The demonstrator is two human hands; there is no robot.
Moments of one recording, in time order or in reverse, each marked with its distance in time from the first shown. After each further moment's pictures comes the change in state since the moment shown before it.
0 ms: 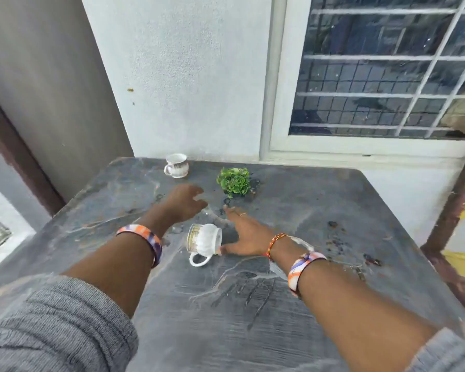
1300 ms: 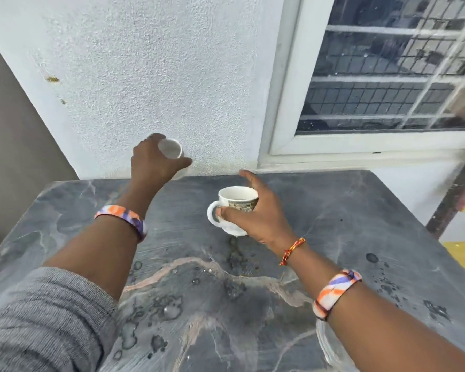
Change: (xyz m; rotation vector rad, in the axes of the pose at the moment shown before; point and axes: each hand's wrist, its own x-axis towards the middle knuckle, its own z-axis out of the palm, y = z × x) left_hand 0.227 -0.059 -0.032 -0.349 0.403 -0.072; right_hand 0.144 0.013 -0.053 0.589 0.694 0.247
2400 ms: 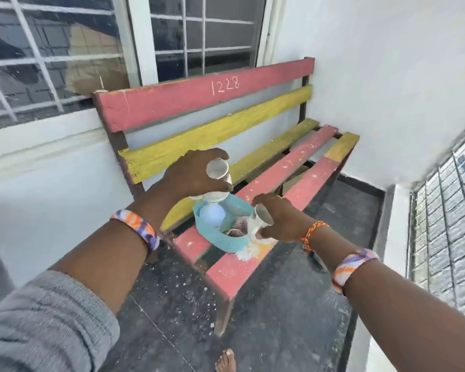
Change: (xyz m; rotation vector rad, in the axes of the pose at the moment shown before) left_hand -0.483 0.587 0.422 -0.168 -1.045 0.929; right_hand -0.309 0.292 -0.703 -0.771 0.089 0.559
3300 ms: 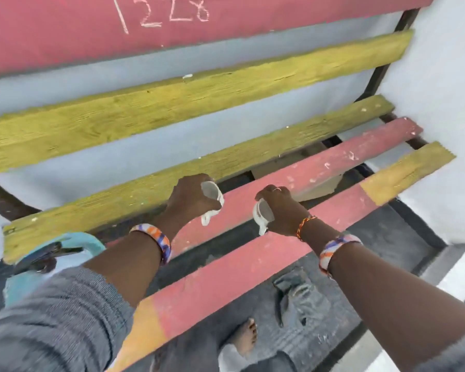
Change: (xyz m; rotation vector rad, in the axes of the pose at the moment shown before) left_hand 0.438 -0.024 0.281 -0.217 0.115 -0.714; right_hand 0.406 0.415 -0.082 -0.148 -0.354 -0.182
